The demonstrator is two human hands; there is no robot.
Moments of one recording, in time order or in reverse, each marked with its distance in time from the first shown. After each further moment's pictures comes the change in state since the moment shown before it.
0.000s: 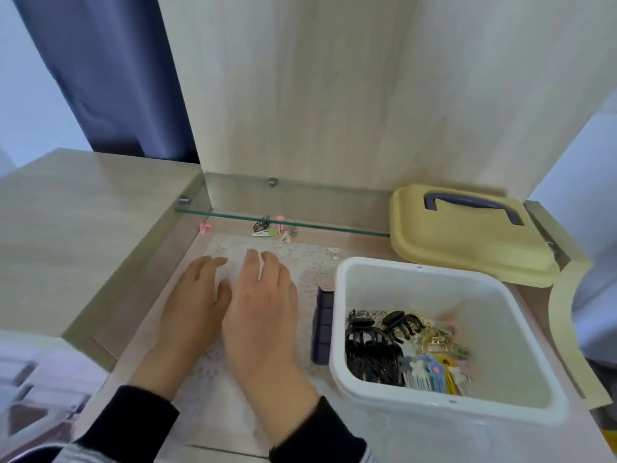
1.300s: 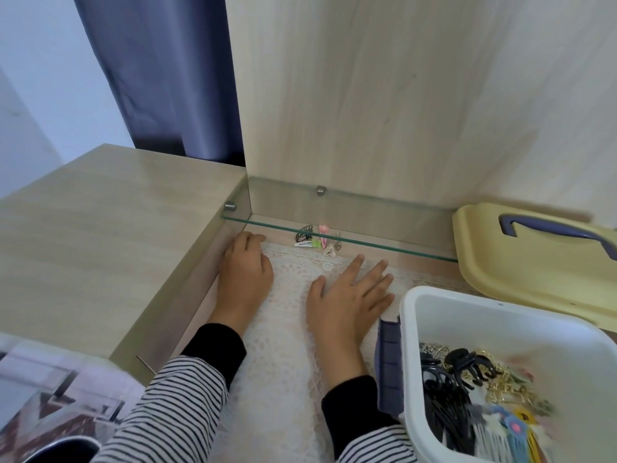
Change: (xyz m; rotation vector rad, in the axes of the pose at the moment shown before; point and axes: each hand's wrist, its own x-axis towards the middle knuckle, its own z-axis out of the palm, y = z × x) left_hand 0.068 0.021 -0.009 -0.110 0.280 0.040; right_hand 0.052 0.063 0.079 -0.127 -0.062 0.431
